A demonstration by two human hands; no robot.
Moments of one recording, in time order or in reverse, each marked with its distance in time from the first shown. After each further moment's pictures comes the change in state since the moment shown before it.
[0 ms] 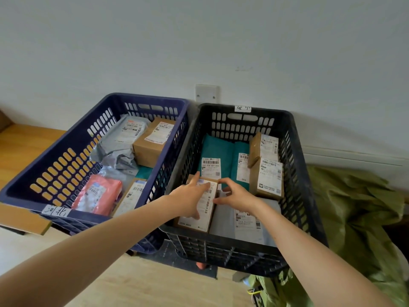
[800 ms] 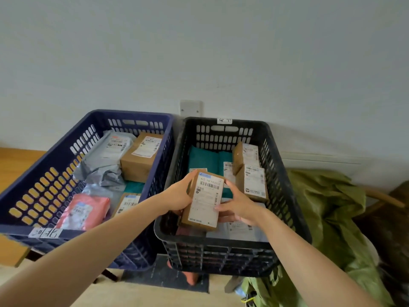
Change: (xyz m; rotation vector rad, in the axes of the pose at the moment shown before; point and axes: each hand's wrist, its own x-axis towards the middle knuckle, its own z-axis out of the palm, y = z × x) left_hand -0.012 -0.018 -0.022 -0.722 0.115 0.169; right_hand -0.044 -0.007 -0.004 0.539 0.024 0.074
